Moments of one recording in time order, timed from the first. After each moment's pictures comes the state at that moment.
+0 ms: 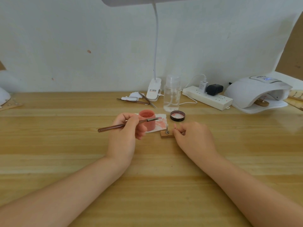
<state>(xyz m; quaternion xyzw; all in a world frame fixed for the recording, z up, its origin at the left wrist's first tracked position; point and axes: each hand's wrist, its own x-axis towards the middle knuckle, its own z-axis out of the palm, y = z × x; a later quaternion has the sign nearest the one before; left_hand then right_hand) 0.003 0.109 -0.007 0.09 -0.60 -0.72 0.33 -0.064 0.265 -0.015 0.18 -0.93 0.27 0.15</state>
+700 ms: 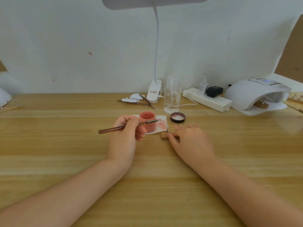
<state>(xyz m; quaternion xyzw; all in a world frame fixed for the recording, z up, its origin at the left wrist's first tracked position) 0.002 0.109 -0.007 0.10 -0.60 -0.73 0.32 -0.058 0.261 -0.017 0.24 -0.96 0.07 0.13</state>
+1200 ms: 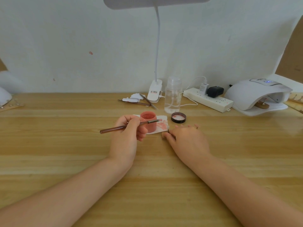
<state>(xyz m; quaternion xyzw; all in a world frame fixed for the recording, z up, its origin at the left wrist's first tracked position) 0.001 0.109 -0.008 0.11 -0.59 -0.73 0.33 -0.057 0.250 -0.011 0.22 -0.97 0.06 0.10</state>
